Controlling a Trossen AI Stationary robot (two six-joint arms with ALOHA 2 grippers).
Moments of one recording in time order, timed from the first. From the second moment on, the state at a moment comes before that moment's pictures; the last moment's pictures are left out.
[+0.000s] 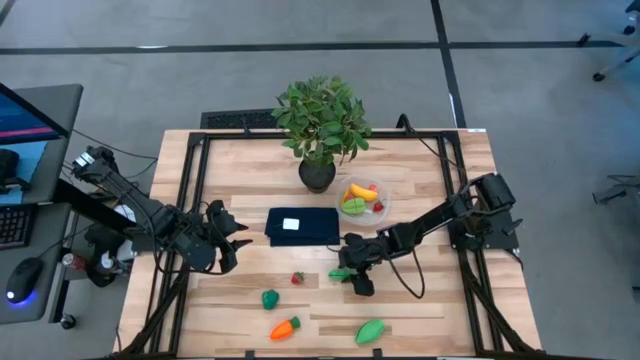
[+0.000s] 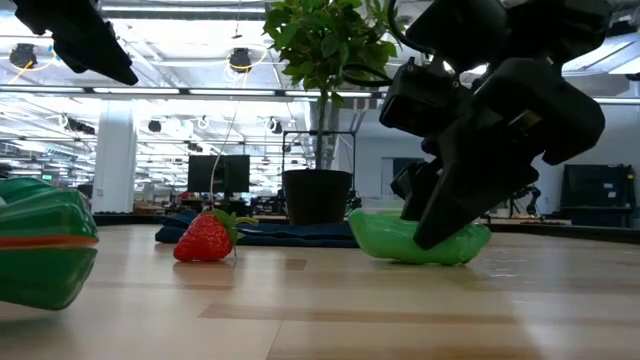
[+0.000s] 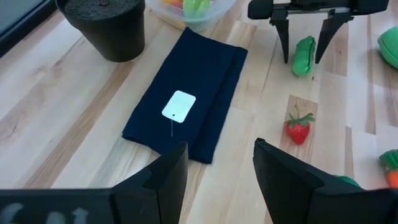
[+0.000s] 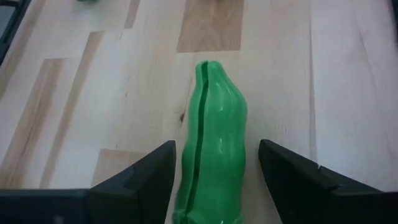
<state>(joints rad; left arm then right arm) -0.64 0.93 0.73 -0.75 -0.66 -0.81 0.30 1.84 0.82 0.17 -0.12 0.24</state>
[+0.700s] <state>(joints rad) -0.64 0.93 0.73 -0.75 -0.66 -0.81 0.29 1.84 0.82 0.16 -0.13 0.27</state>
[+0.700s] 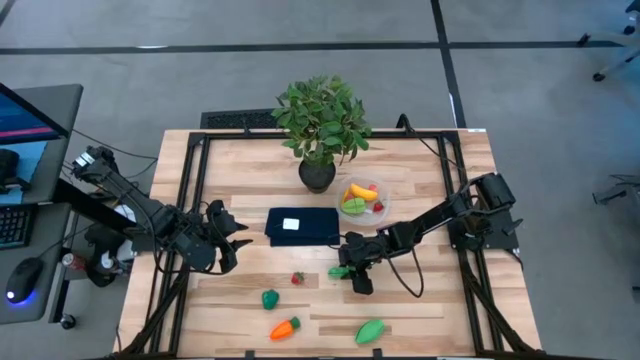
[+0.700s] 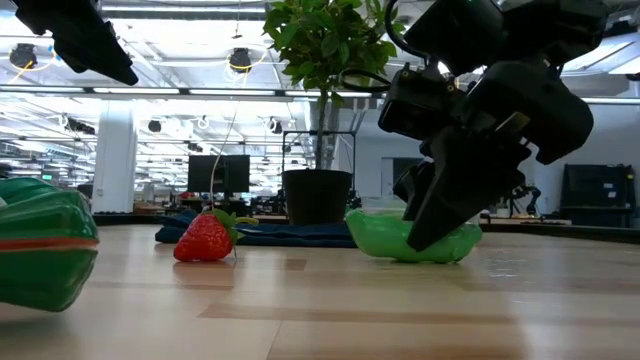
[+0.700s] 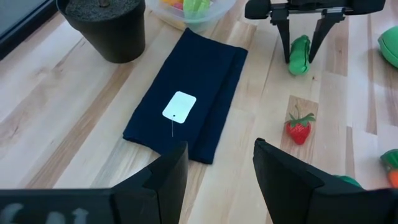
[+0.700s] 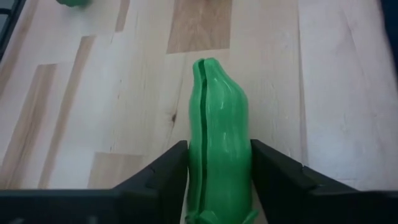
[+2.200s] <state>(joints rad) -0.64 0.93 0.73 -0.75 -0.69 -0.80 0.28 1.70 0.81 0.07 -0.14 0.33</state>
